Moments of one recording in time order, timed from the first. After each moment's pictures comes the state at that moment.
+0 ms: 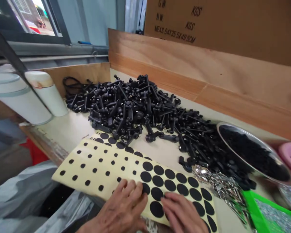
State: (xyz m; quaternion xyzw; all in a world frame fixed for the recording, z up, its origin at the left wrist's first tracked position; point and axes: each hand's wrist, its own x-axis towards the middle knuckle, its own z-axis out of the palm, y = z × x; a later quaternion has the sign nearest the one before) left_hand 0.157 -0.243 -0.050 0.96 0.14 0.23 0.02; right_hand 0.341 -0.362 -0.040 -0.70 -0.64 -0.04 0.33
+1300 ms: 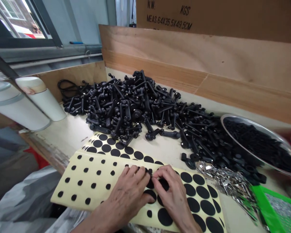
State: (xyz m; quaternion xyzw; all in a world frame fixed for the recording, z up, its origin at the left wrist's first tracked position) left_hand 0.185 -0.216 -0.027 0.94 0.22 0.15 0.19; right_hand 0.335 -0.298 -0.035 -0.75 -0.54 0.14 0.36
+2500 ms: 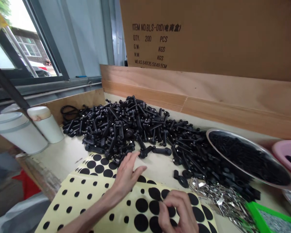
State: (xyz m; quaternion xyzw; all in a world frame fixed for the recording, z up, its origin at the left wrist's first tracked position) left_hand 0.241 -0.156 -0.002 0.81 0.35 0.25 0.40; right_hand 0.326 -0.304 -0.013 -0.65 -0.42 -0.08 0.63
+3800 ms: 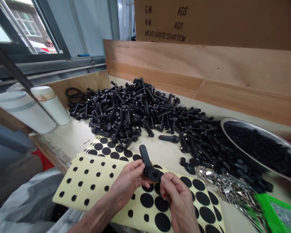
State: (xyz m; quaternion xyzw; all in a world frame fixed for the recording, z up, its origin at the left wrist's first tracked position) left_hand 0.216 -0.201 -0.011 0.33 0.27 0.23 0.87; right_hand 0.329 -0.305 -0.018 -0.61 -0.17 0.42 0.65
